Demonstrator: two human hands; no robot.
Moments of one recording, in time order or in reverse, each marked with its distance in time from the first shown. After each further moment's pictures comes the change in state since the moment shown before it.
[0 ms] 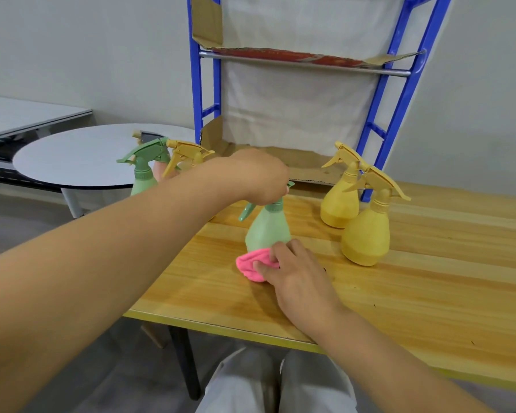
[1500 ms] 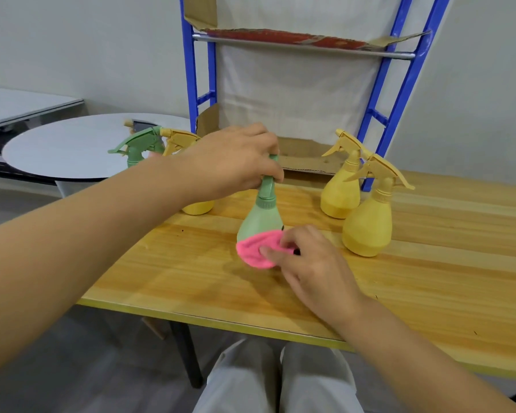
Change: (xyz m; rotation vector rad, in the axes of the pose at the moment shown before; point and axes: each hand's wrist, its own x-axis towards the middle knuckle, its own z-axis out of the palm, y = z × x) left_hand -0.023 -0.040 0.025 0.058 0.527 0.379; right_hand -0.003 0.020 -0.012 0.218 0.170 -0.066
